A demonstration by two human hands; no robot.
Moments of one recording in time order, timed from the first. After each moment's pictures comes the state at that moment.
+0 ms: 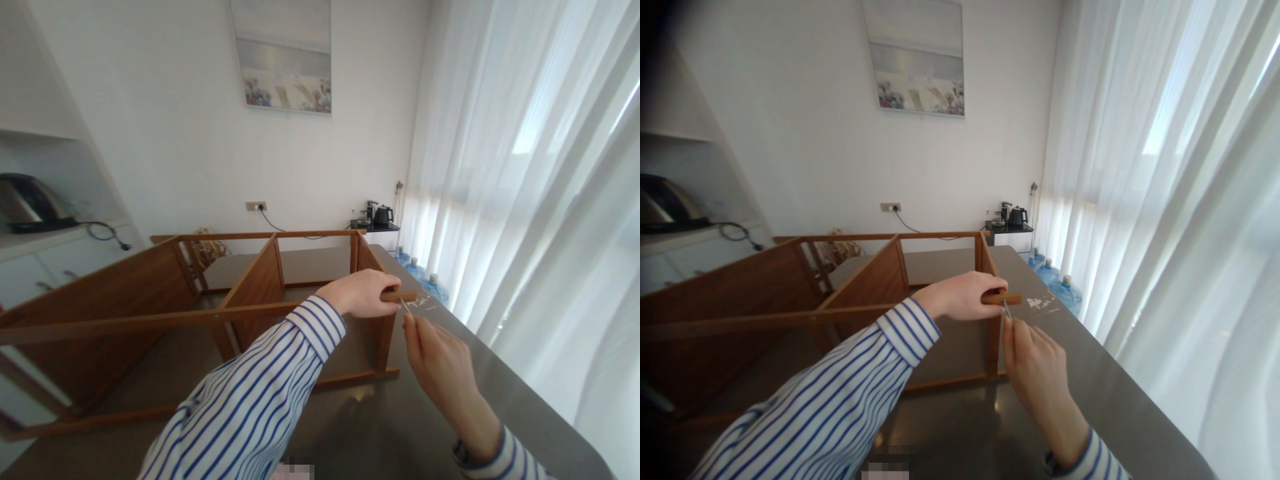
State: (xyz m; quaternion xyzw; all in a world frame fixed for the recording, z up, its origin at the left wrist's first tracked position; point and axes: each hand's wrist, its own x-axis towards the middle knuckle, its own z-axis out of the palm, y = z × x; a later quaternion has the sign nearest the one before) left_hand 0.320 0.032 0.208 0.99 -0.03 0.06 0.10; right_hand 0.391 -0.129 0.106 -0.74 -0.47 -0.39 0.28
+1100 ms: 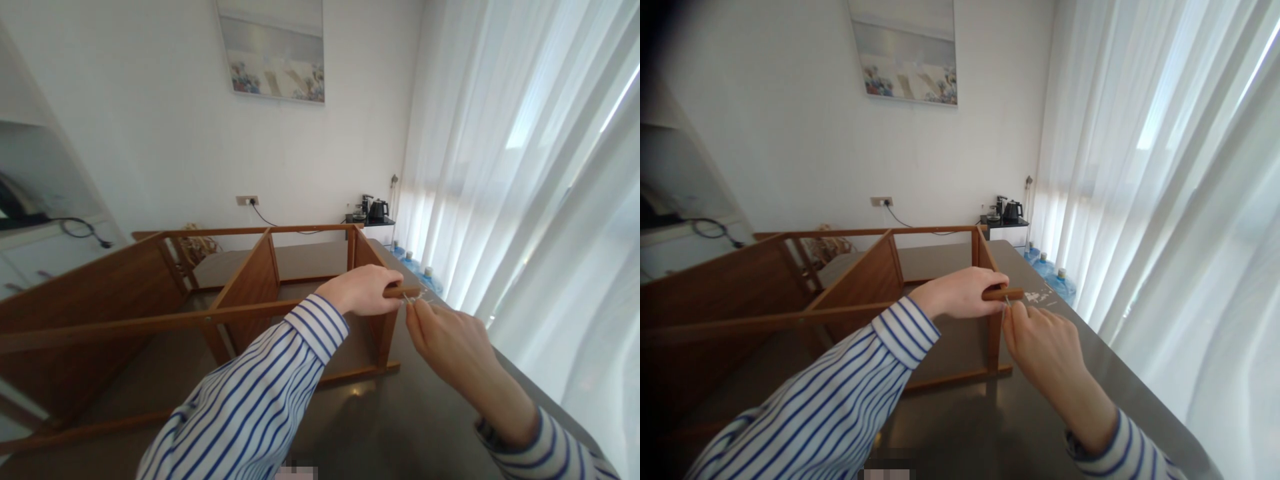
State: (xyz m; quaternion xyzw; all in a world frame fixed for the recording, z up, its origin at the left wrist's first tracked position) left_hand 0.320 0.033 0.209 0.99 -0.04 0.07 0.09; right_hand 0.393 -0.136 0.143 -0.78 -0.48 -0.39 0.07
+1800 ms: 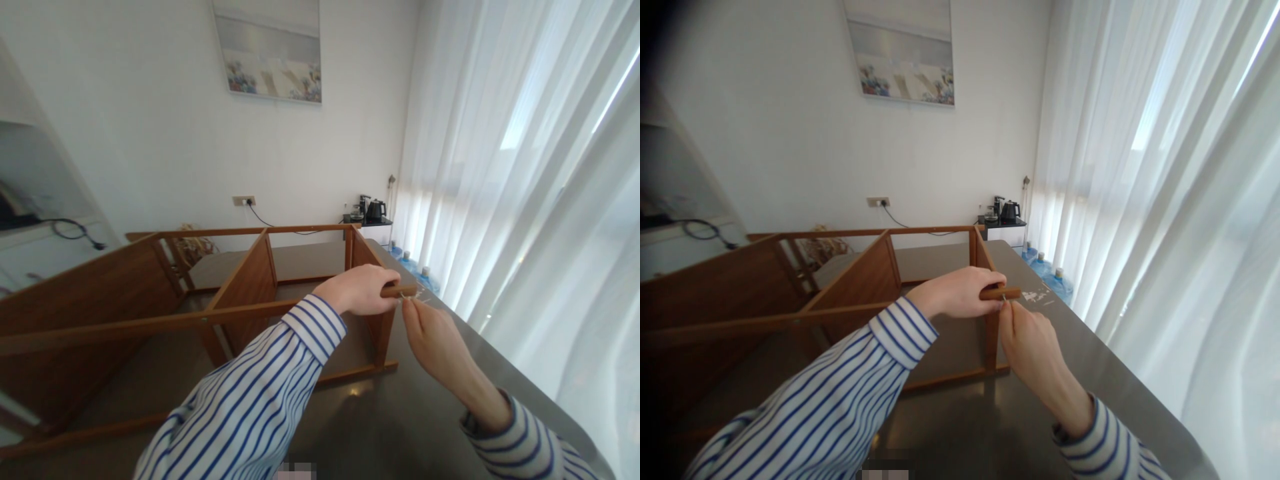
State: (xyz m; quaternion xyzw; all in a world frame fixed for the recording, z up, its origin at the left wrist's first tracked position) left_hand 0.322 0.036 0.204 0.99 -0.04 0.07 0.10; right_hand 0.393 -0.119 0.133 -0.83 -0.47 -0.18 0.25
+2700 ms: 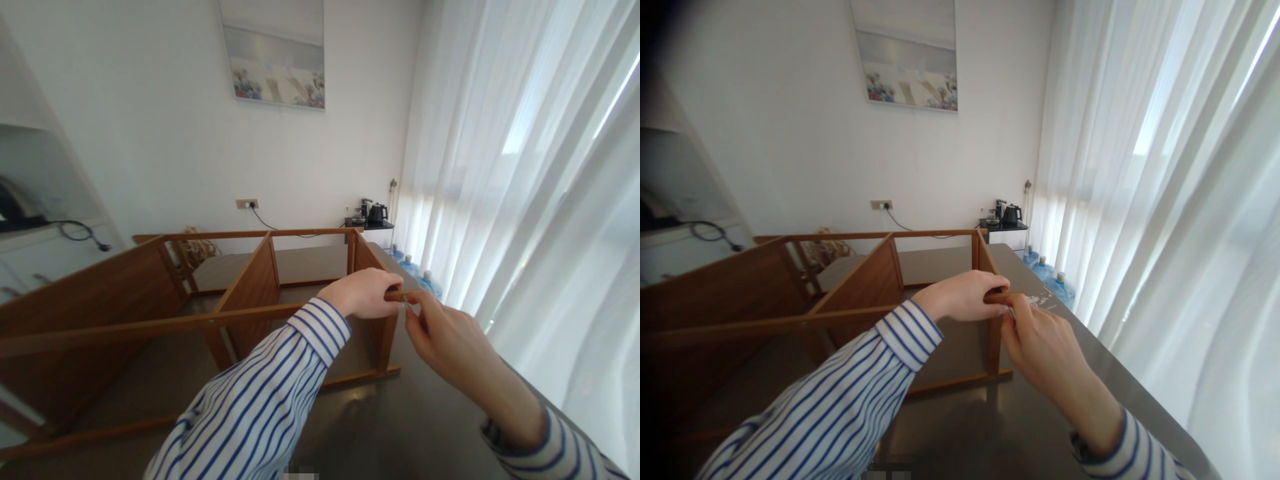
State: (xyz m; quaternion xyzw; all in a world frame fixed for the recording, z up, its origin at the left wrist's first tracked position) left_hand 0.320 0.035 0.206 0.99 -0.03 0.07 0.10; right_hand 0.393 -0.133 0.151 -0.80 -0.52 -0.26 0.18
